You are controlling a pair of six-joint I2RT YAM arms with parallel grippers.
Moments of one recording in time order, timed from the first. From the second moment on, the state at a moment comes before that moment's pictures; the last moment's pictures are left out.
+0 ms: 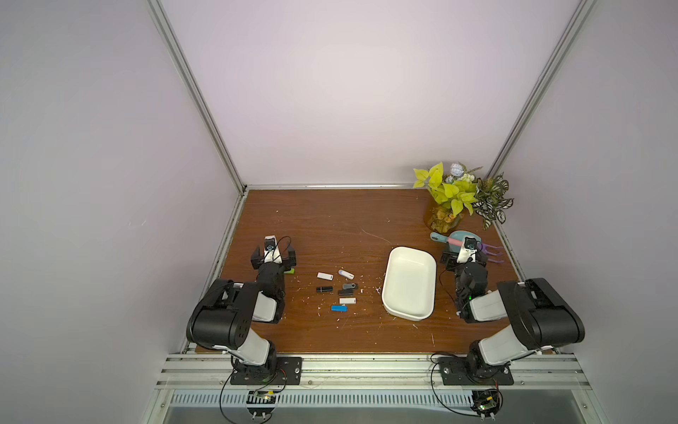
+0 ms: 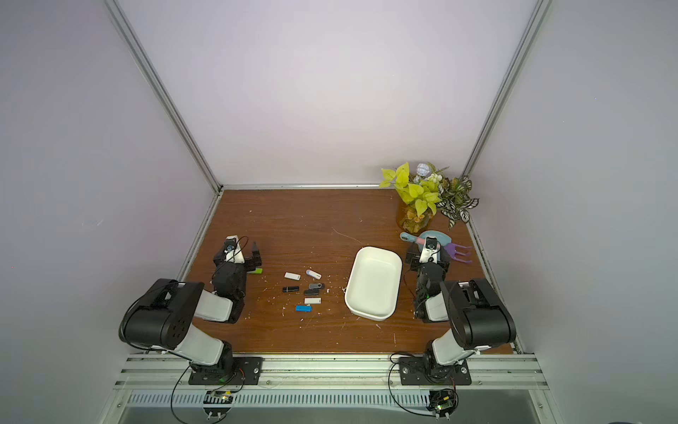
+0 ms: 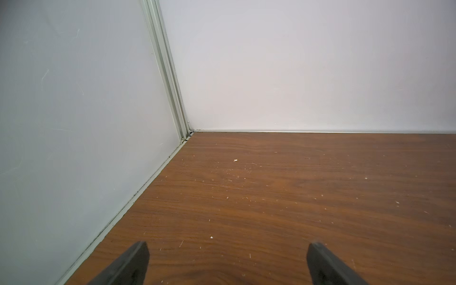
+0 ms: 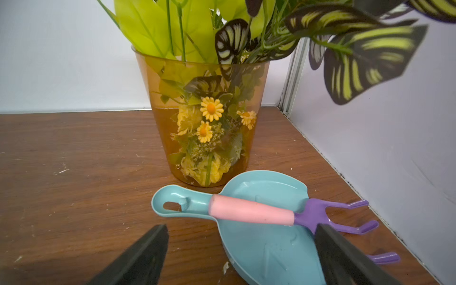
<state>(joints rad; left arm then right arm) -0.08 1.56 0.18 1.29 -0.31 0.05 0.11 1.55 0.19 1.24 0.35 0.00</state>
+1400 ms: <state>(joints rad) -0.09 1.26 0.19 1.10 -0.31 0.02 0.12 1.53 0.18 1.21 0.36 0.00</state>
